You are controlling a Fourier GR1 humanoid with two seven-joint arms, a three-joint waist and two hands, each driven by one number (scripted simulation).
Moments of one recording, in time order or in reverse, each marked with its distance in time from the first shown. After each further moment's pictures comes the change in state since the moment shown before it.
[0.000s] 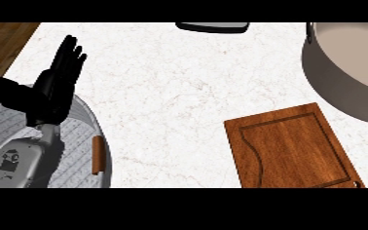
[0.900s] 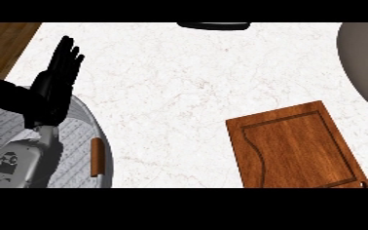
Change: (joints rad) left arm 0.012 -0.004 0.009 -0.016 -0.011 0.013 0.007; right arm -0.083 -0.035 -0.229 0.170 -0.266 0.375 0.099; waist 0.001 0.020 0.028
